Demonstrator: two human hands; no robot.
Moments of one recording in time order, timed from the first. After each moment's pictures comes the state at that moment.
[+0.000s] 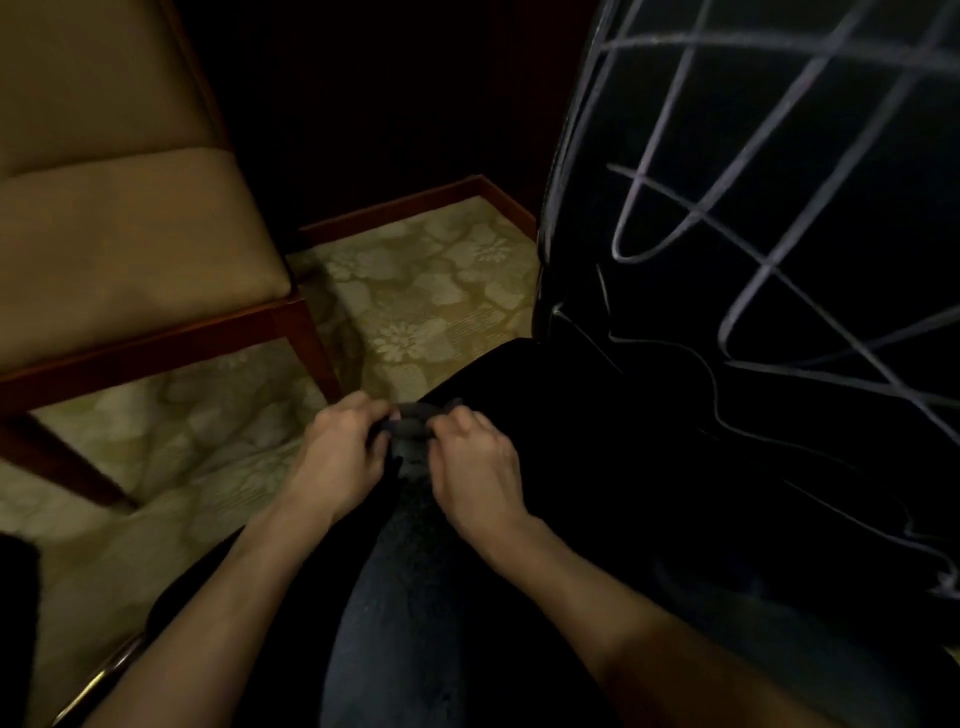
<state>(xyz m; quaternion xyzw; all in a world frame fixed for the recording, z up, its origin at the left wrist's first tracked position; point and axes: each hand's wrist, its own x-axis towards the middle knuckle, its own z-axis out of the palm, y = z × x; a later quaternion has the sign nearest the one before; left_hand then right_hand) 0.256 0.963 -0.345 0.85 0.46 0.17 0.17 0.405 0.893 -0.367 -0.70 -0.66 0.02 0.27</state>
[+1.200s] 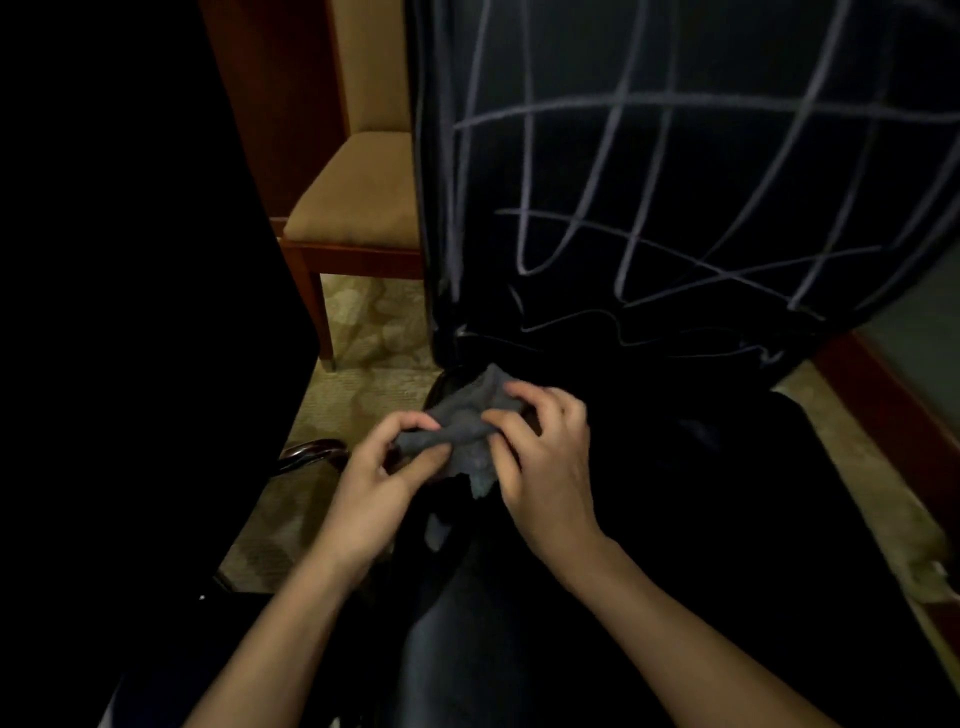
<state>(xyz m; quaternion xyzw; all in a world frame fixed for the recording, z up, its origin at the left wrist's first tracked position) 0.174 0.727 -0.293 0.47 0.55 0.52 0.45 0.341 0.763 -0.309 -0.51 -0.76 0.04 0.40</state>
